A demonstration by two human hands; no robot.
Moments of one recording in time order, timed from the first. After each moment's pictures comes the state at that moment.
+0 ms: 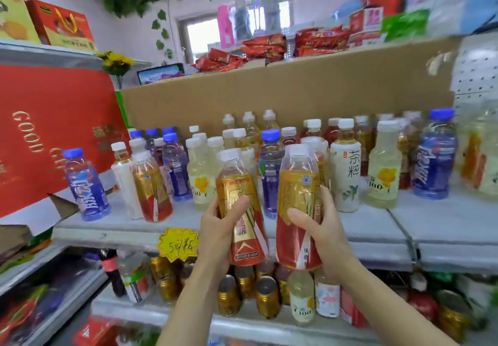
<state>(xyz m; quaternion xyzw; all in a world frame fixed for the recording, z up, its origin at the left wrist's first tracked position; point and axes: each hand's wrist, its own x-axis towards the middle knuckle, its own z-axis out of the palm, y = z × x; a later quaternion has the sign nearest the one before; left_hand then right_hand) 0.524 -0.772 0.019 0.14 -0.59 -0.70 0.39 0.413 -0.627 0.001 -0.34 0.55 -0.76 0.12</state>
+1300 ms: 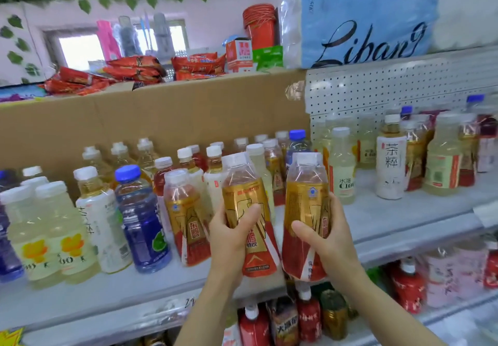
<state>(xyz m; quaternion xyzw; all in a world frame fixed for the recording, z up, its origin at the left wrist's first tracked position) 0.359 -0.614 0.024 -0.02 -0.62 -0.72 0.30 0.312 -0.454 -0.005 -0.24 0.64 -0.72 -0.13</state>
